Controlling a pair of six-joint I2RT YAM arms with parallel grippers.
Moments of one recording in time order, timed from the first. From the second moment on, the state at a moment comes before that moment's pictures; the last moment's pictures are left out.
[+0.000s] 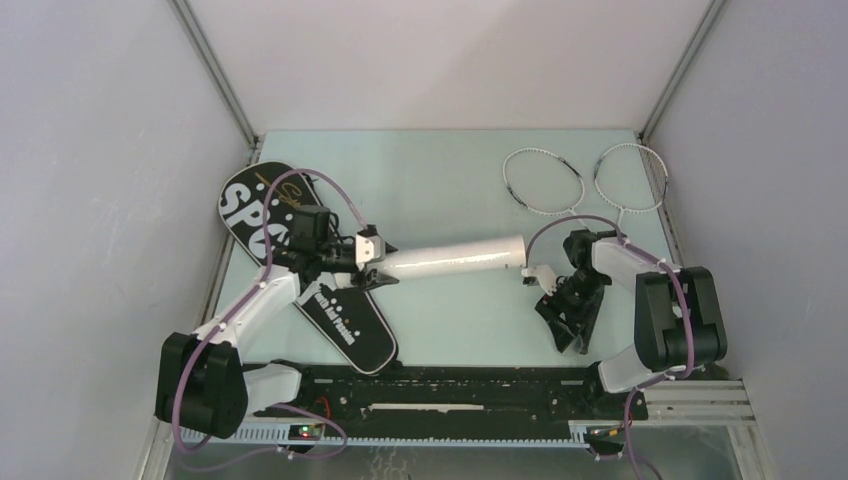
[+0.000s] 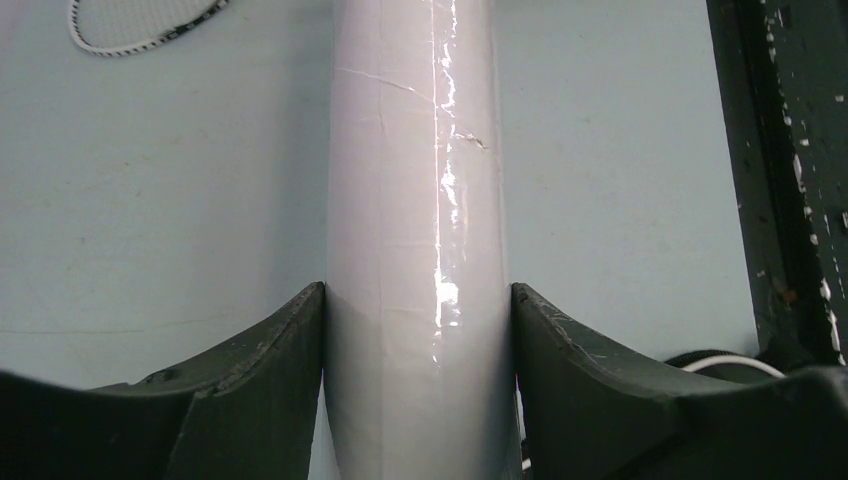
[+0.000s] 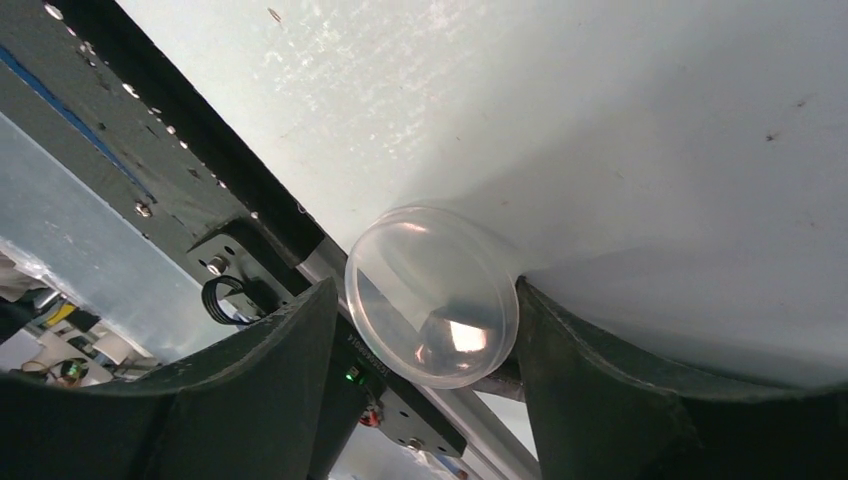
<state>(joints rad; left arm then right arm) -0.24 1.19 0.71 -0.27 1.05 0.90 0.12 1.52 0.78 -1.09 -0.35 -0.80</state>
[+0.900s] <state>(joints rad) -0.24 1.18 0.71 -0.44 1.00 1.16 0.11 1.54 0.86 -1.16 -0.50 -0.74</state>
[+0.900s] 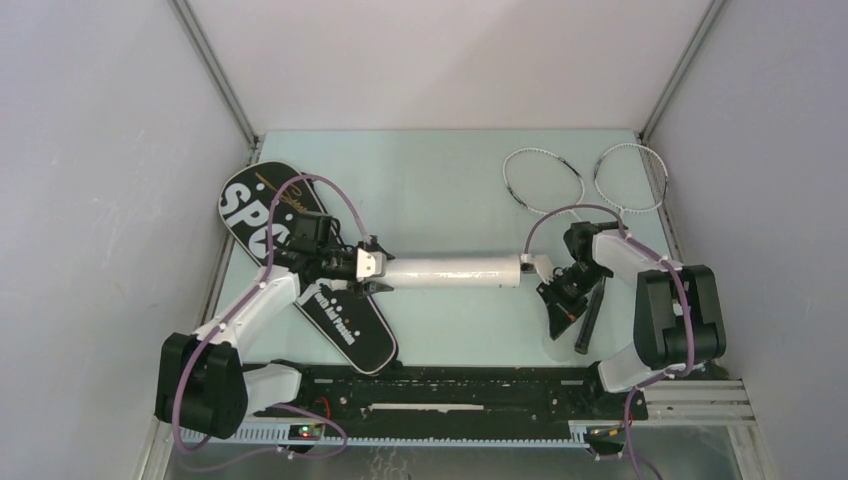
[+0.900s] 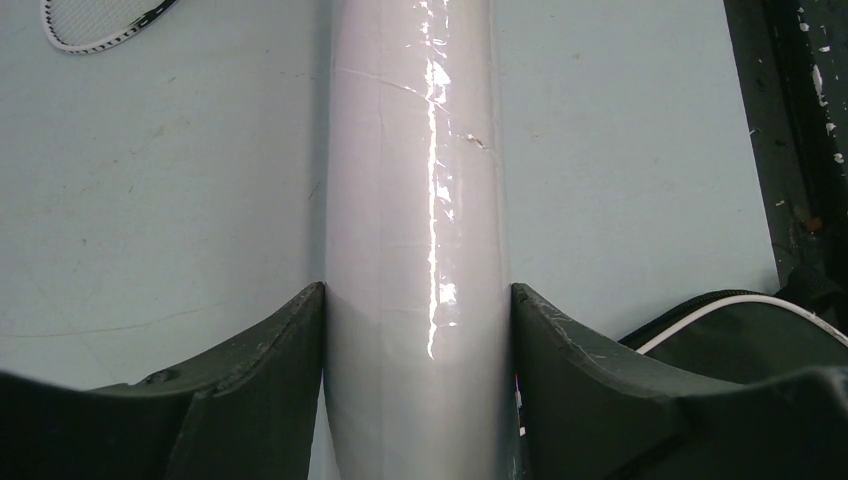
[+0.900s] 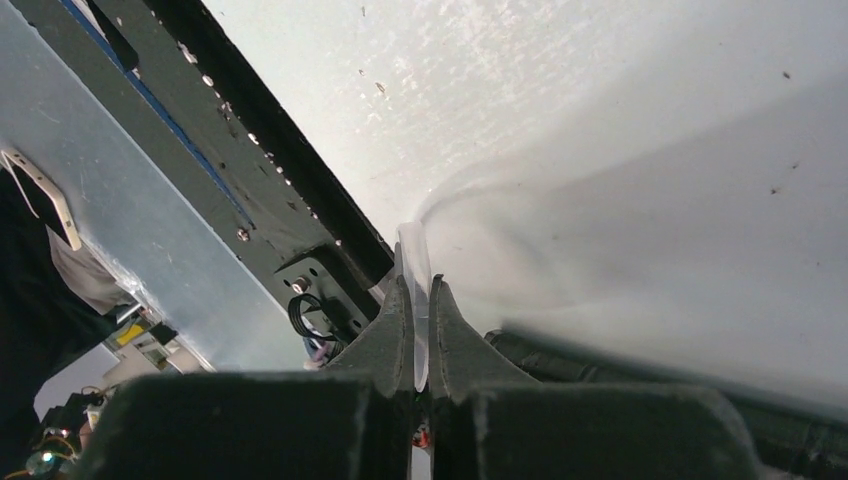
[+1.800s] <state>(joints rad) -0.24 1.16 0.71 -0.38 1.00 0.99 0.31 1.31 0.86 -0.58 0.22 -0.37</state>
